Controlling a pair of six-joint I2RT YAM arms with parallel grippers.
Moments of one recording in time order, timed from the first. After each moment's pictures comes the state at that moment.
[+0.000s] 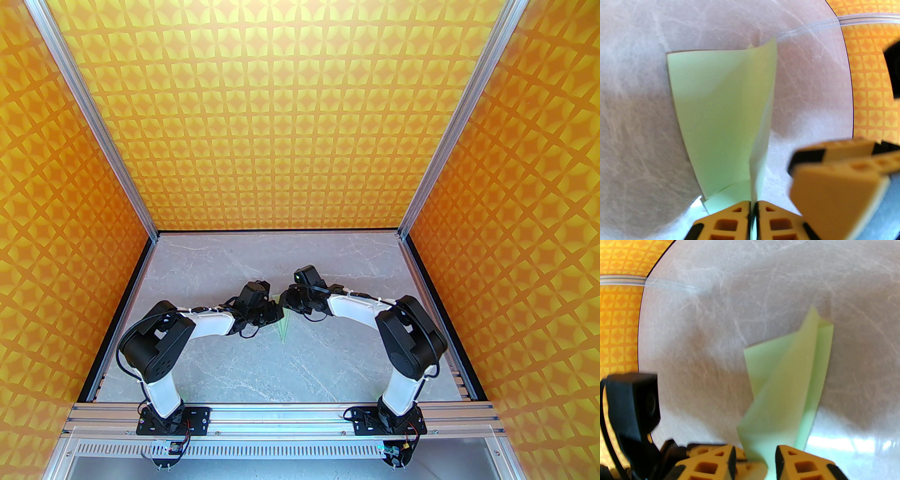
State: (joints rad) left arm -0.64 1.80 0.86 0.11 0.34 -0.90; right arm 0.57 1.75 1.04 -0.26 -0.29 0.80
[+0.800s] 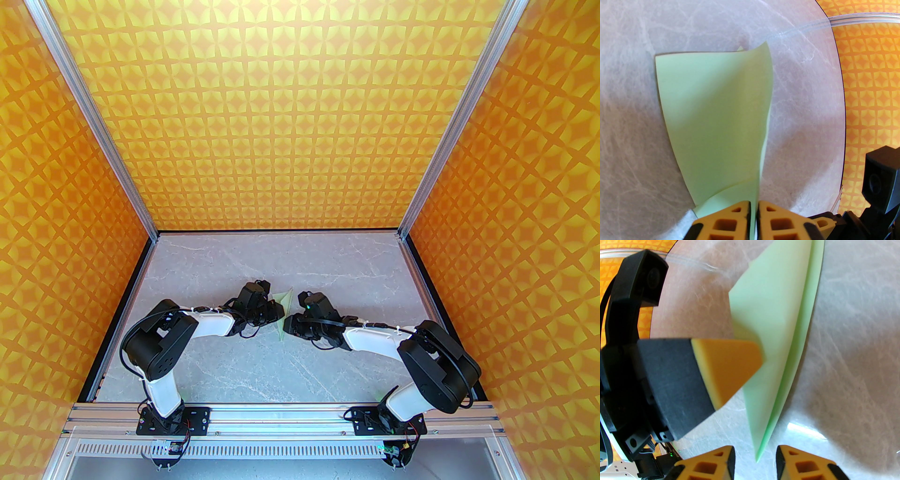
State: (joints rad) left arm -0.63 1.83 0.83 0.23 0.38 -0.91; right arm 0.67 1.55 0.66 0.00 -0.31 0.85
